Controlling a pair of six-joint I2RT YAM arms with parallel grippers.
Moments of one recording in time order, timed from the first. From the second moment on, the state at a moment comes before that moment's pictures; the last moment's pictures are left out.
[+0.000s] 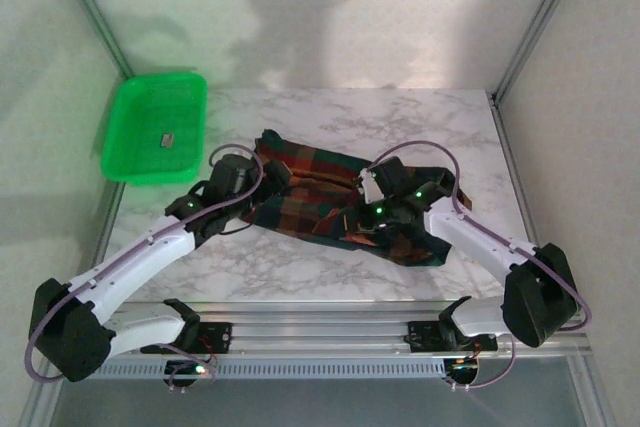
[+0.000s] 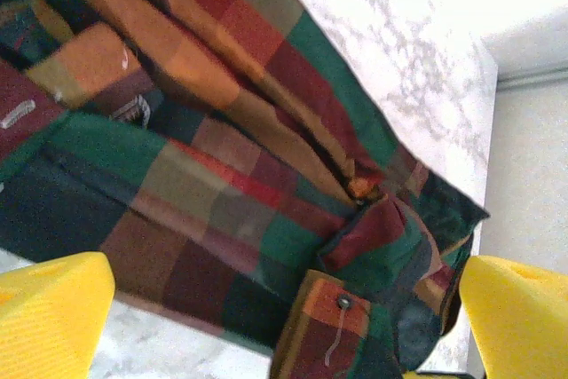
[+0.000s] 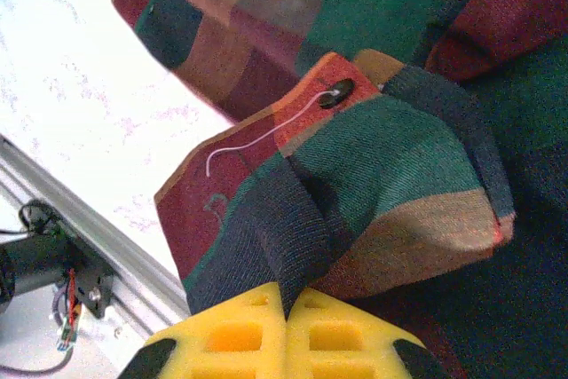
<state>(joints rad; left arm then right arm) -0.57 1.14 0.86 -0.38 -0.05 -1.11 0.64 1.35 0.91 -0.59 -0.46 0.51</state>
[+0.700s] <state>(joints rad) -0.99 1.28 1.01 -0.56 -0.29 -0.94 0.44 1.23 1.00 -0.86 -0.39 0.52</state>
